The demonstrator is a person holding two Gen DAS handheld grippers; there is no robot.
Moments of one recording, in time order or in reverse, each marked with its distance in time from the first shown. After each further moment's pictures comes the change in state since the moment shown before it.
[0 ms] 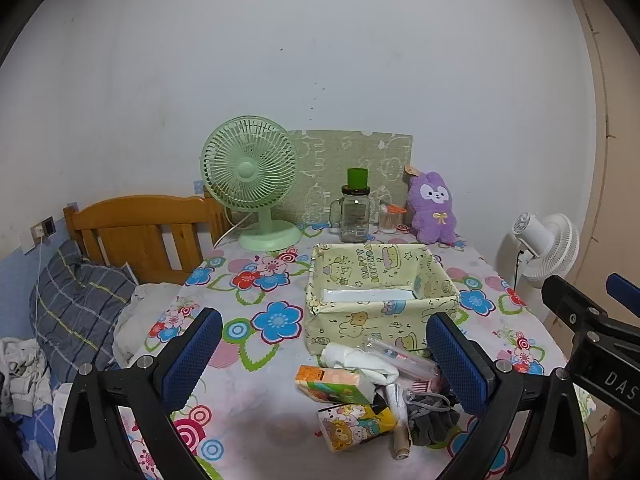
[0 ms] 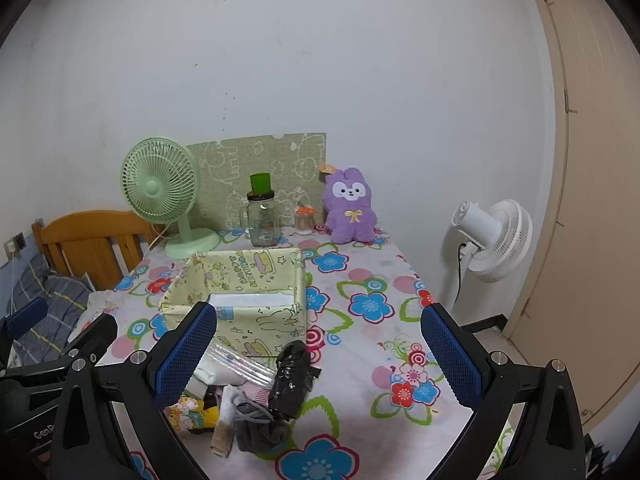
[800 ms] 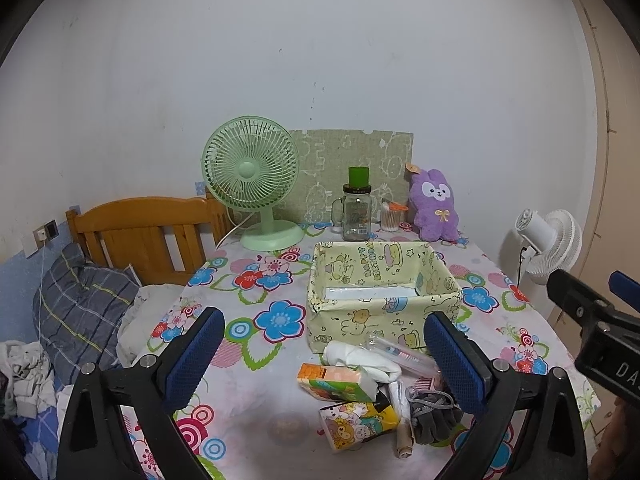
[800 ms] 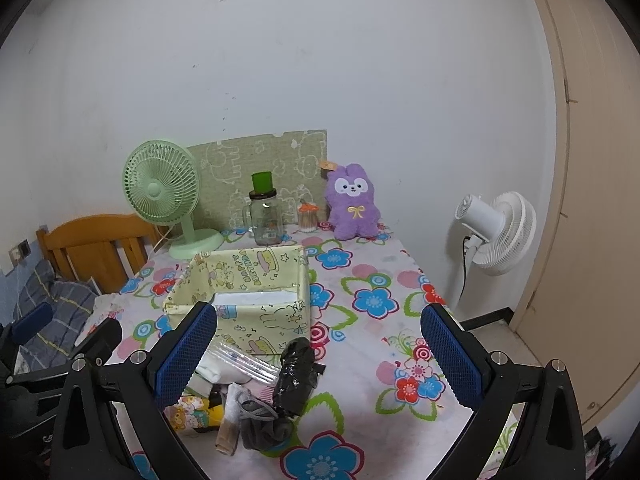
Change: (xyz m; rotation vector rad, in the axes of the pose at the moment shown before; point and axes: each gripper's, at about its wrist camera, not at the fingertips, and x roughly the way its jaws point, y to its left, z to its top) left arm 0.000 -0.004 0.000 0.011 0.004 0.016; right arm 0.000 -0.003 -0.001 0.024 0.009 0.017
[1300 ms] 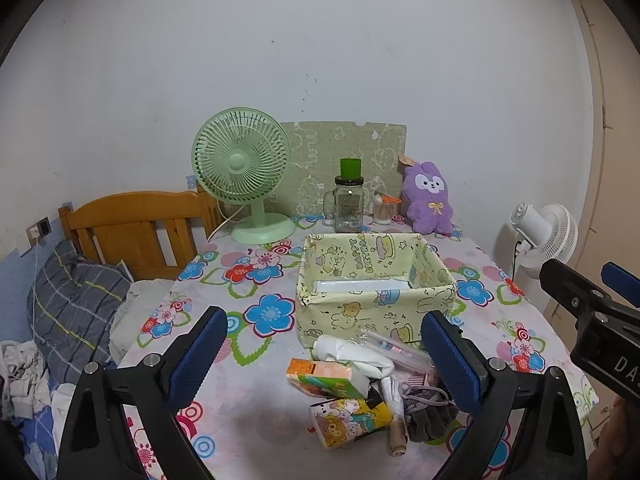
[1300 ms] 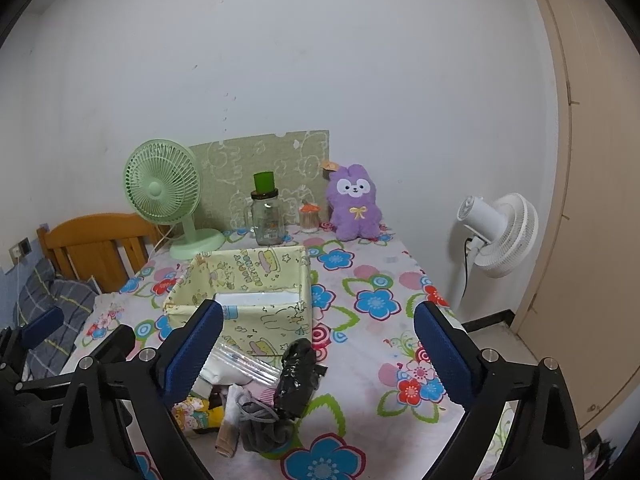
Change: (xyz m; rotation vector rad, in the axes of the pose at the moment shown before) left arm 0.009 -0.005 -0.005 0.006 0.025 -0.027; right arm 0.003 0.001 -0.003 -0.005 -0.002 0.007
